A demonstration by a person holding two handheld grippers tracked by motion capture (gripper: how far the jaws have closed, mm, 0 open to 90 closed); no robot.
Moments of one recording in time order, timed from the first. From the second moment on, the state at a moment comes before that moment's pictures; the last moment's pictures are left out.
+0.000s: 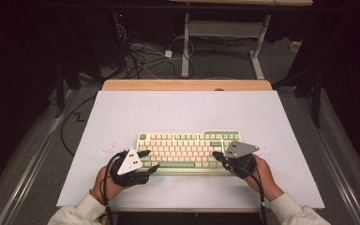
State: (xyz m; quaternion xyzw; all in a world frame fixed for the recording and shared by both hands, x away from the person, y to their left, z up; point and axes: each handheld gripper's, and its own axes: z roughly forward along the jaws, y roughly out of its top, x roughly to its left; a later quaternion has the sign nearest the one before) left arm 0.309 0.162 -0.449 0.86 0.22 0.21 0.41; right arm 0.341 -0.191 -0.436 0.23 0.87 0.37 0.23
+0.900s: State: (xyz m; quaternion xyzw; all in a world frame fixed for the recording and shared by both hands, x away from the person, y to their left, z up) left arm 0.322 0.131 -0.453 0.88 0.20 0.19 0.37; right arm 0.339 -0.195 -0.435 0.22 0.87 0.37 0.23
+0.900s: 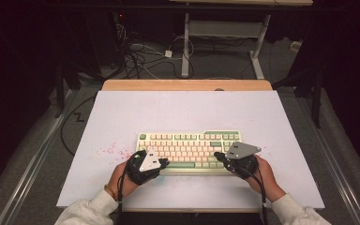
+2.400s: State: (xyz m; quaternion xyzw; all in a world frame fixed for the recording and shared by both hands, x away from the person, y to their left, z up) left arm 0.314 0.173 -0.432 0.85 0.23 0.25 0.40; right arm 0.350 -0.196 -0.456 0.24 0.88 0.34 0.23
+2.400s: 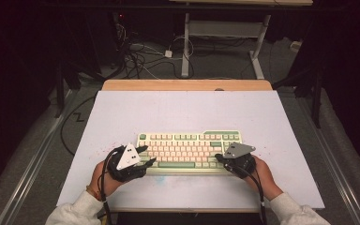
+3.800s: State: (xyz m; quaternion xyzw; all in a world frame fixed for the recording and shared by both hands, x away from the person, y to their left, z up) left arm 0.345 0.147 -0.445 0.89 0.23 0.19 0.35; right arm 0.347 -0.195 -0.457 0.24 0.88 0.33 0.24
